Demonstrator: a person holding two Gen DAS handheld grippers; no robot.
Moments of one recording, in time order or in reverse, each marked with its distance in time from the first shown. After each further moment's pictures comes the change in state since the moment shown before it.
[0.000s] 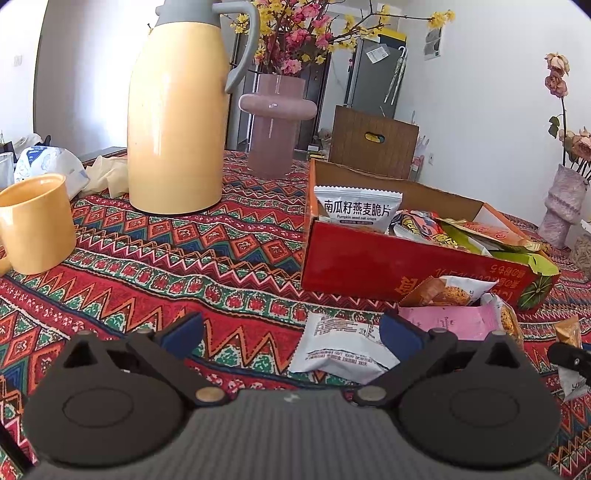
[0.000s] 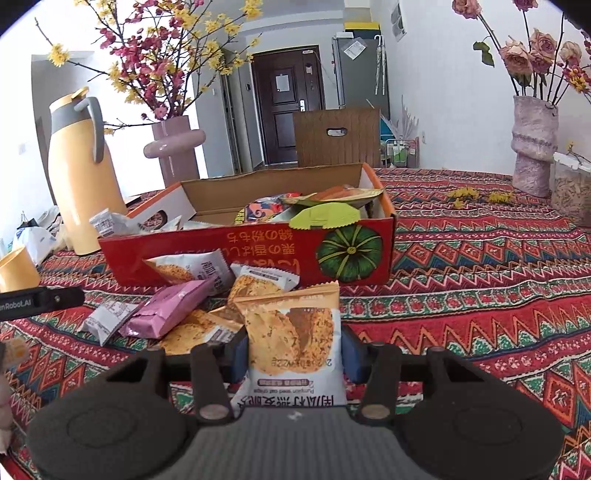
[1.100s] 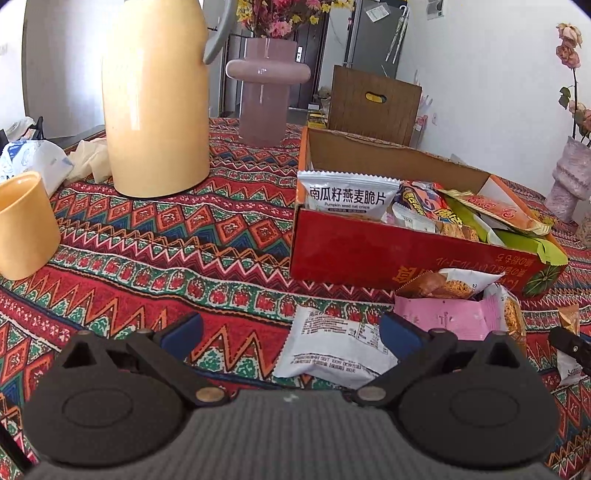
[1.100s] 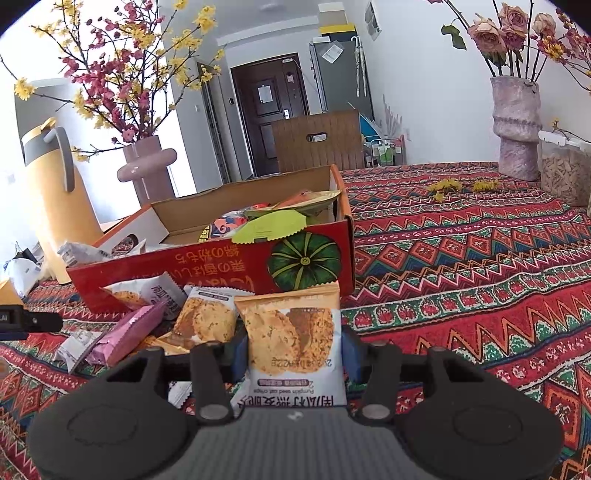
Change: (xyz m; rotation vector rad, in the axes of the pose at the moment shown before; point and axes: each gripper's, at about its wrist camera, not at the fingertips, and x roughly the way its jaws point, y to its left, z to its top) left arm 0.026 -0.014 0.023 0.030 0.160 0.011; right arm 0.019 -0.033 -0.001 0.081 -0.023 0.026
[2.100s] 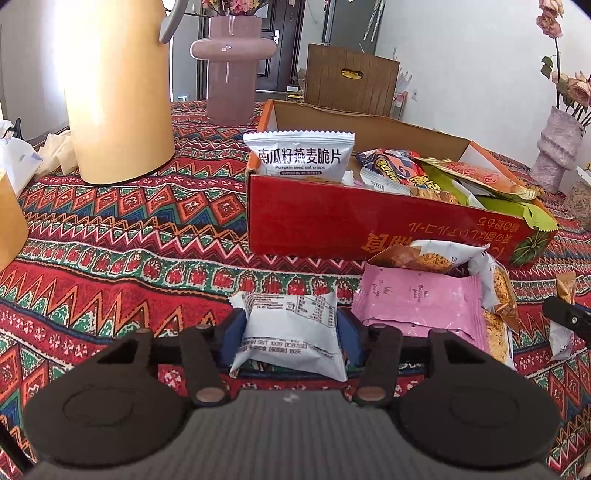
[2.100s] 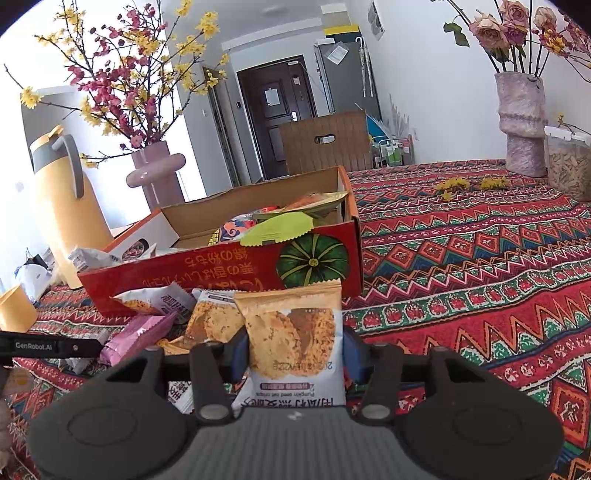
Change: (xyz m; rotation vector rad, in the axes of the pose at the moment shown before) left arm 0.010 -0.020 -0.011 0.054 0.044 -0.043; right arm -0.002 -0.002 -0.001 0.013 -0.010 0.032
